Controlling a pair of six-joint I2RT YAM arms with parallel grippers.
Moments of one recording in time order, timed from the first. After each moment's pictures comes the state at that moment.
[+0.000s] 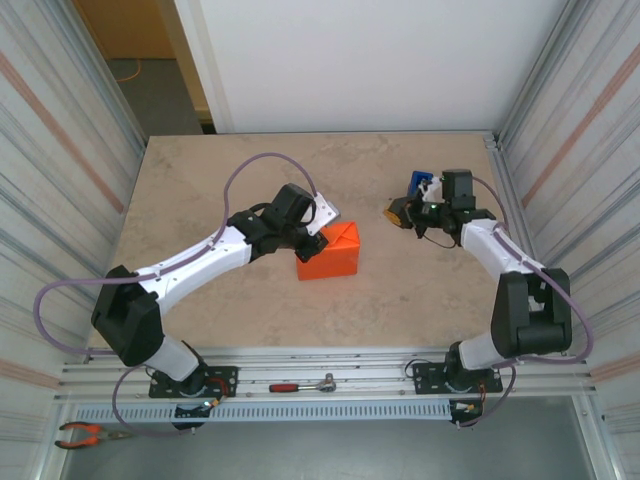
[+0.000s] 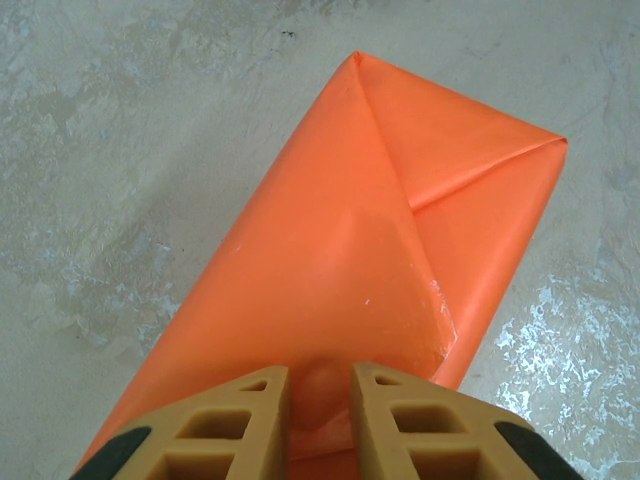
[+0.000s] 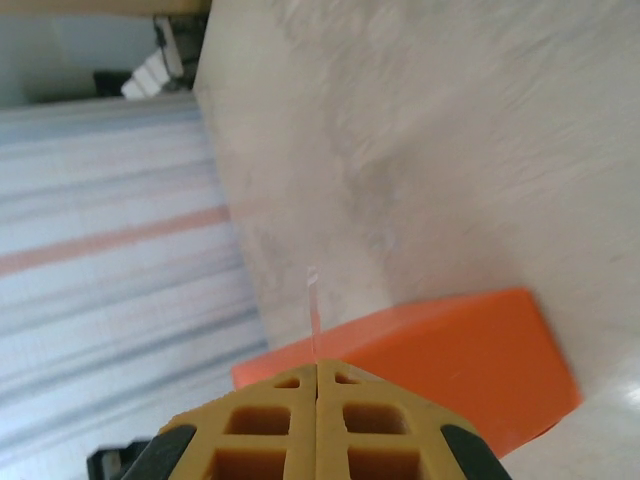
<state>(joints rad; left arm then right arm) -0.77 1.53 1.20 -0.55 0.08 0.16 0.12 1.44 0.94 -0.23 -0.78 1.01</state>
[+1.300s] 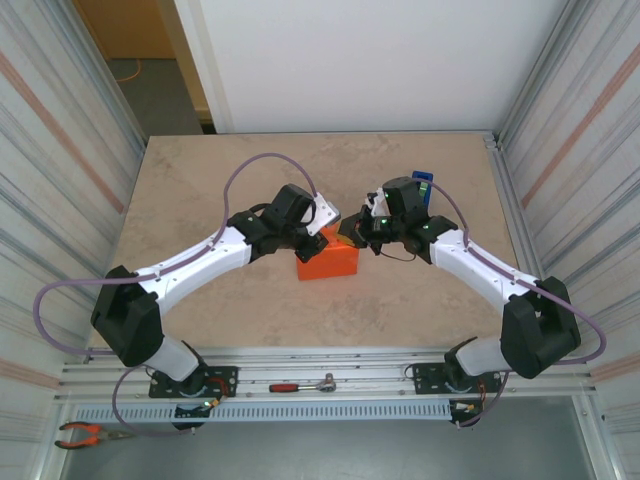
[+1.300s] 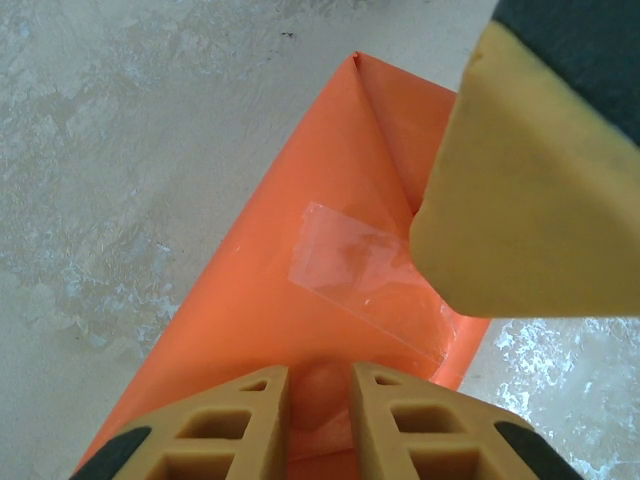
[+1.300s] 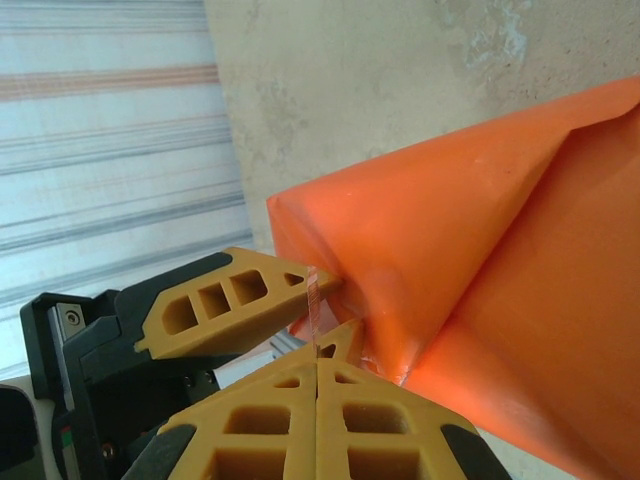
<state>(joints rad) -0.77 1.52 1.20 -0.54 0.08 0.16 0.52 1.39 0.96 -0.24 -0.62 1.14</state>
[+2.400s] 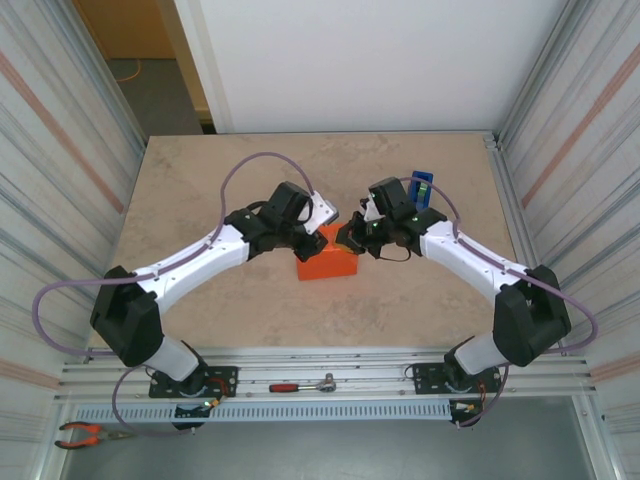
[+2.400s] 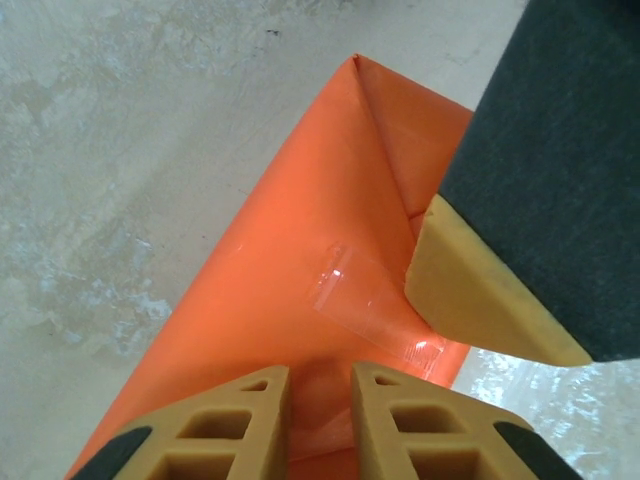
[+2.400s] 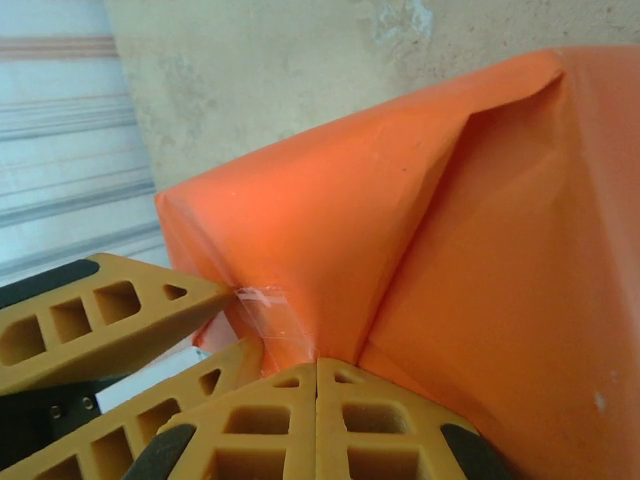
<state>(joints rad) -0.73 1.52 1.21 -0.56 0.17 0.12 0.56 1.47 1.07 -0.47 -0.52 1.01</state>
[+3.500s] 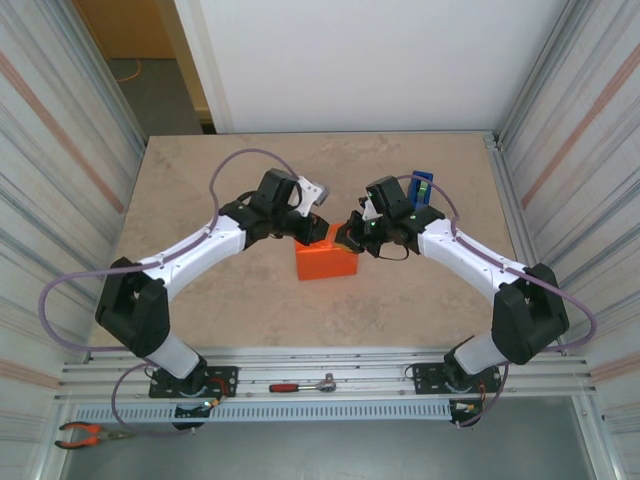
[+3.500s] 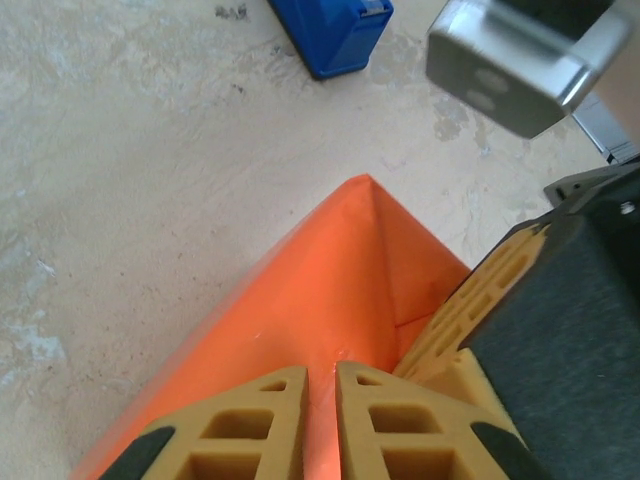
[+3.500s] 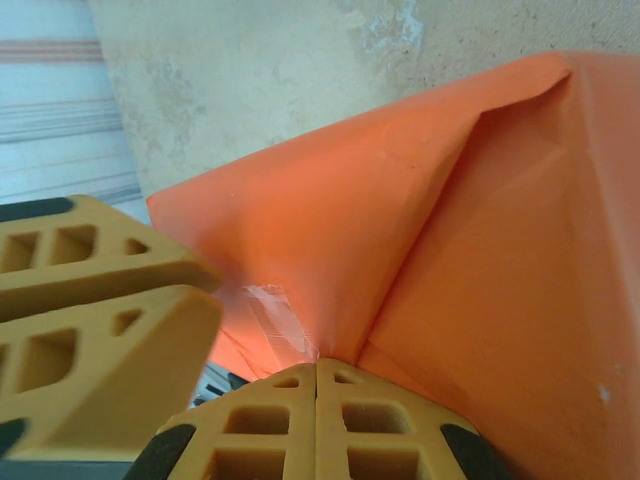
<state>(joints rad) -0.63 1.57 1.20 -0.41 0.43 -0.16 0.57 1.48 1.09 -0.49 -0.49 1.00</state>
